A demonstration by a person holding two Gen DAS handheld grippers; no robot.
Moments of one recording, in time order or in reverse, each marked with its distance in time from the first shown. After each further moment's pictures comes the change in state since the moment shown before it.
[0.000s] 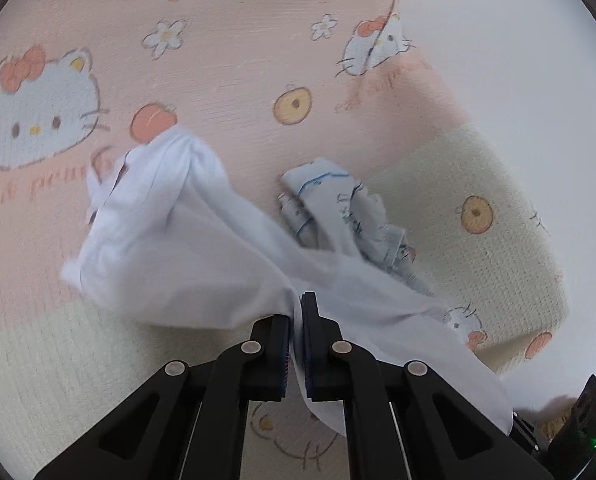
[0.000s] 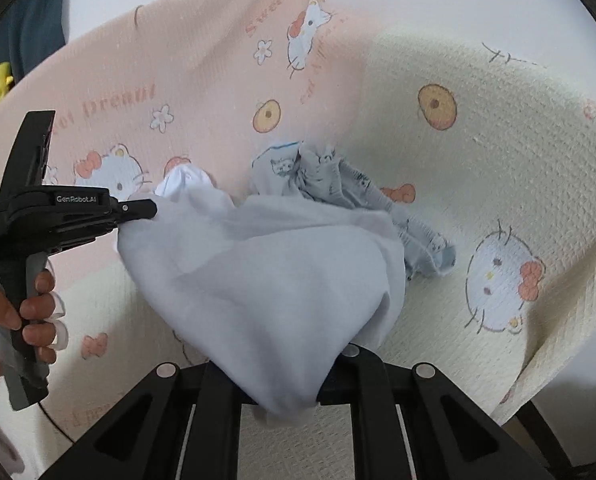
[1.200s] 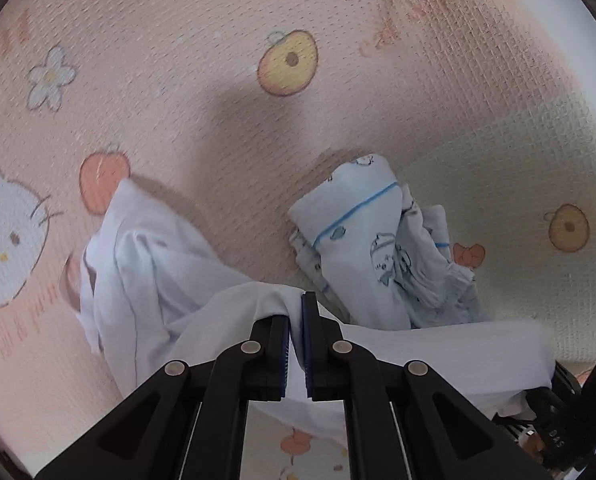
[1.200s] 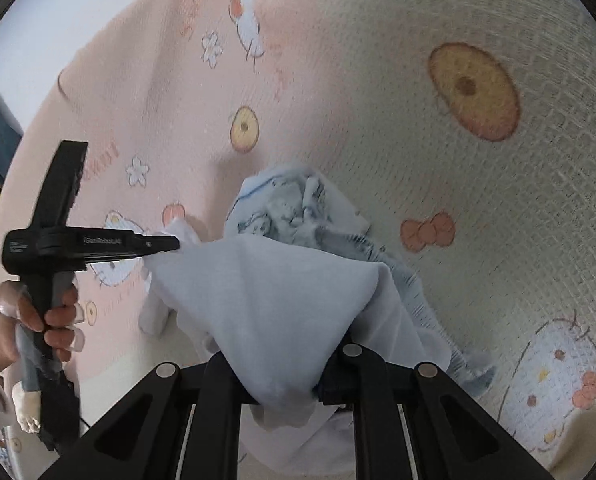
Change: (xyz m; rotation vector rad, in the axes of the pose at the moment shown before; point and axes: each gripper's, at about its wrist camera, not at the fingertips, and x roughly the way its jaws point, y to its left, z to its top) left arm 0.112 -0.024 0.117 0.100 0.356 0.232; right arm 0.099 -0.087 0.111 0.219 0.165 0.295
